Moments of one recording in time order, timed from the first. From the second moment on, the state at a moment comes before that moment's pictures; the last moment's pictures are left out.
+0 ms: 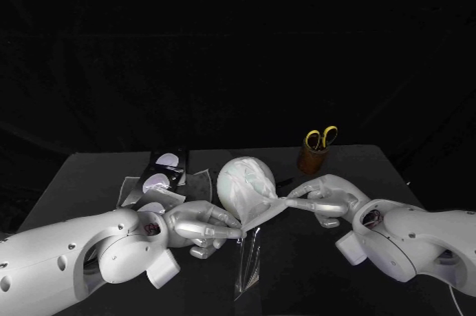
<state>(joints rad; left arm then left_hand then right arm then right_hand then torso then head) 1.14 -0.87 -0.16 1.75 -0.23 0.08 -0.03 1.36 -0.14 0.68 0.07 0.05 0.99 0.08 0.46 0.30 1.26 0.01 0.90 0.58 1.47 -0.06 1.52 1.31 0.08 1.37 0.05 1.43 1.23 1.16 -1.22 -0.22 2.01 -0.52 -0.63 -0.03 1.28 -0.06 0.54 0.01 0.05 1.09 0.06 0.33 0.49 1.47 -0.01 1.57 1.31 1.46 -0.06 1.57 1.31 0.04 1.46 0.04 1.35 1.31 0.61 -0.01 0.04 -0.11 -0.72</state>
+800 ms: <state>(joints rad) 1.14 -0.87 -0.16 1.75 -0.28 0.11 -0.04 1.36 -0.14 0.68 0.07 0.05 0.99 0.08 0.46 0.30 1.26 0.01 0.90 0.58 1.47 -0.06 1.52 1.31 0.08 1.37 0.05 1.43 1.23 1.15 -1.21 -0.22 2.00 -0.51 -0.63 -0.02 1.28 -0.06 0.54 0.00 0.05 1.09 0.06 0.33 0.49 1.47 -0.01 1.57 1.31 1.46 -0.06 1.57 1.31 0.04 1.46 0.04 1.35 1.31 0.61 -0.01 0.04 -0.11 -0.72</state>
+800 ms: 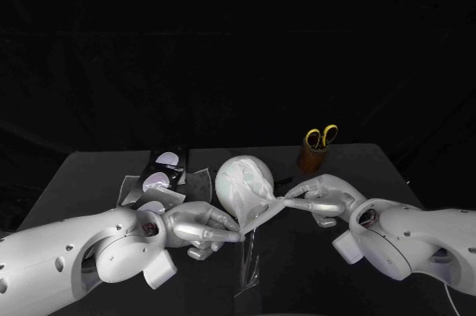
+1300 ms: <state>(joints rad) 1.14 -0.88 -0.16 1.75 -0.27 0.05 -0.06 1.21 -0.19 0.59 0.15 0.05 0.94 0.10 0.45 0.42 1.23 0.02 0.83 0.50 1.46 -0.05 1.51 1.31 0.08 1.37 0.05 1.42 1.20 1.15 -1.19 -0.22 1.98 -0.47 -0.64 0.00 1.17 -0.16 0.43 0.05 0.05 0.97 0.12 0.24 0.49 1.47 0.03 1.57 1.31 1.47 -0.03 1.57 1.31 0.06 1.39 0.07 1.21 1.31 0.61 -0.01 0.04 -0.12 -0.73</state>
